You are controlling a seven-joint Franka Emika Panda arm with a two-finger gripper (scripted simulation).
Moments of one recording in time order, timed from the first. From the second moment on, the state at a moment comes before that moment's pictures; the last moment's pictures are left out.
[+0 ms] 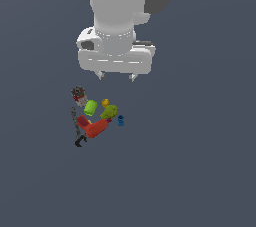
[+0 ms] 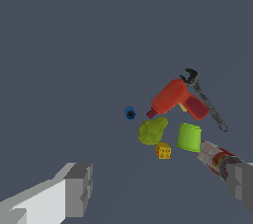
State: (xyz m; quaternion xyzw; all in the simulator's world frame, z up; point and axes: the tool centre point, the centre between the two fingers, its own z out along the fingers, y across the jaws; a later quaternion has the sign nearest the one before) arm -0.011 -0.036 0.319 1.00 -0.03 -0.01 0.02
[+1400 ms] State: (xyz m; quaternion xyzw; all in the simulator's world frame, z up) arm -0.002 -0.035 0.154 1.00 -0.08 0.00 0.00
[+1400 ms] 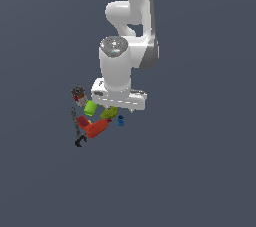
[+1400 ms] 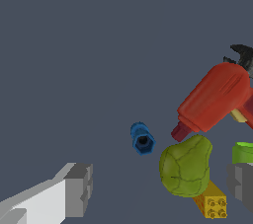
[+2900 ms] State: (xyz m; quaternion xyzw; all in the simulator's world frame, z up) arm -0.016 -0.036 0.051 0.99 -0.10 0.00 0.00
